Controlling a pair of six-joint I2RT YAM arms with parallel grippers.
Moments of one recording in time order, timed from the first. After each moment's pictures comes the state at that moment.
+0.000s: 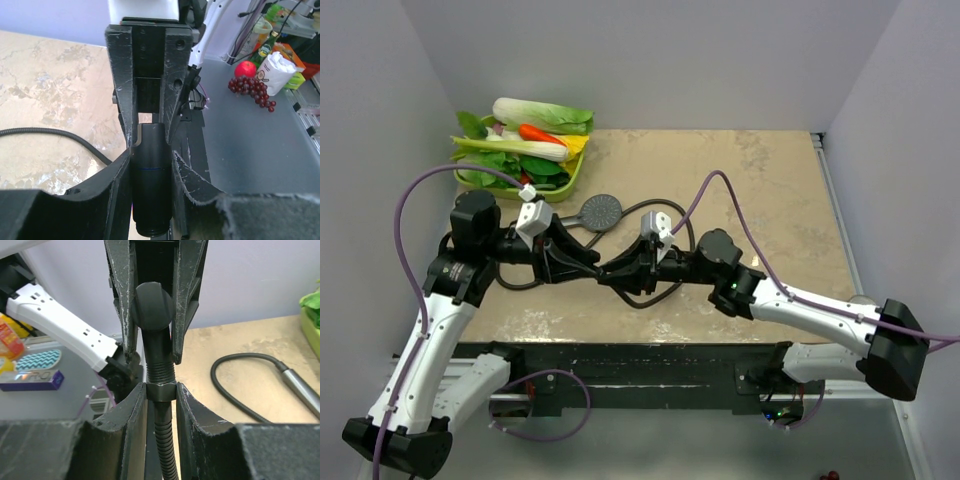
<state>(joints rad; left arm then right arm) -0.26 0.83 0.99 -0.44 1.33 0.08 1.00 1.19 0.80 0.54 -0.50 0.20</state>
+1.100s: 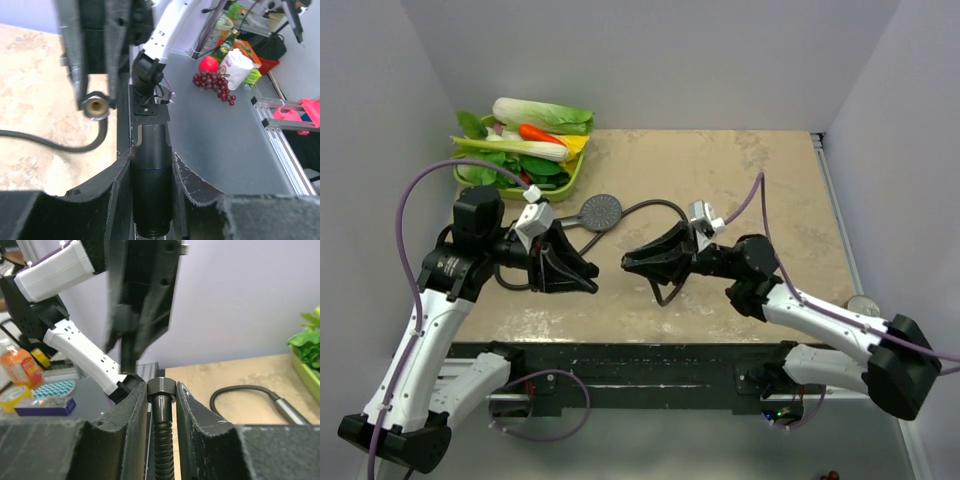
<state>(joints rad) -0.28 0.88 1.10 -0.72 1.42 0.18 0.82 1.14 0.63 0.98 -0.69 0.50</state>
